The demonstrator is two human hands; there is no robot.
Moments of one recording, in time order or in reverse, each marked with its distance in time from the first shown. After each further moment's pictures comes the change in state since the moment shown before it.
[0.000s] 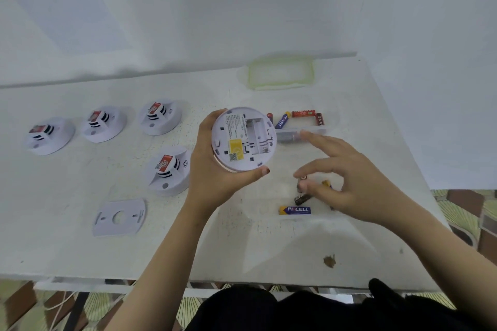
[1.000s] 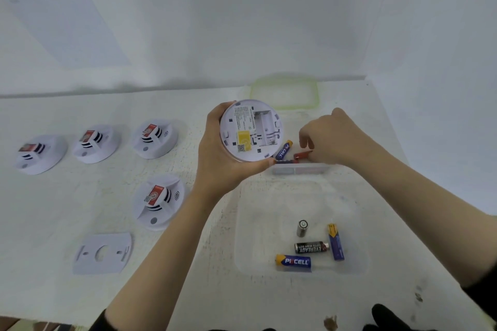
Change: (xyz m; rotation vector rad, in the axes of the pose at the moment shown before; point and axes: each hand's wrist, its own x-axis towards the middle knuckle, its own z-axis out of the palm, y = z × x) left_hand 0.075 -0.015 0.022 0.029 0.066 0.017; right_hand 0.143 0.045 -0.027 -0.854 -0.278 0.090
